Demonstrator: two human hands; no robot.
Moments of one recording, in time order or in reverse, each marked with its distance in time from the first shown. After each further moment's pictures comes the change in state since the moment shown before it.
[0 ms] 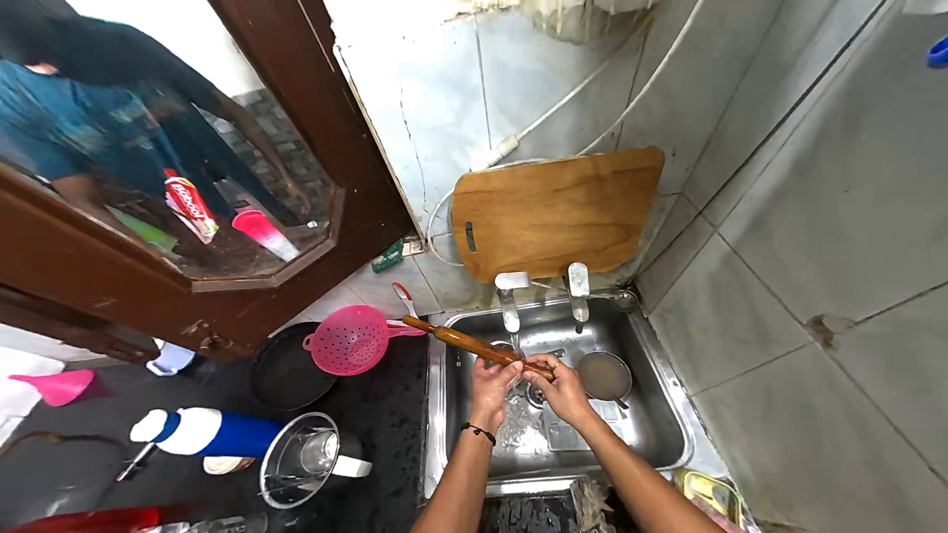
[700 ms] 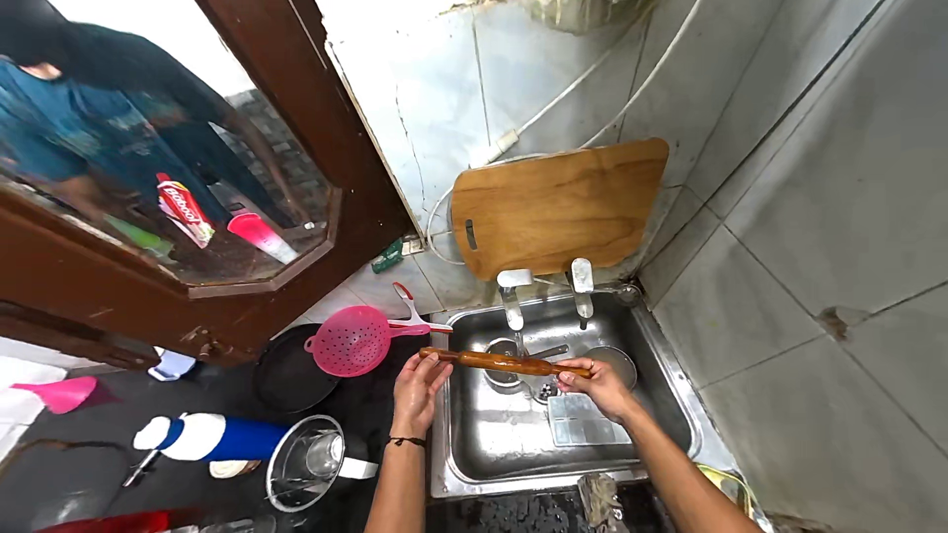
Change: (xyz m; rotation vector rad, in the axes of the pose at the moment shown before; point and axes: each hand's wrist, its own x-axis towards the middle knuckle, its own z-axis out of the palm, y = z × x) left_hand 0.001 0.089 -0.102 -0.067 0.153 0.094; right_hand -0.010 0.017 -0.051 0.493 -0.093 0.345
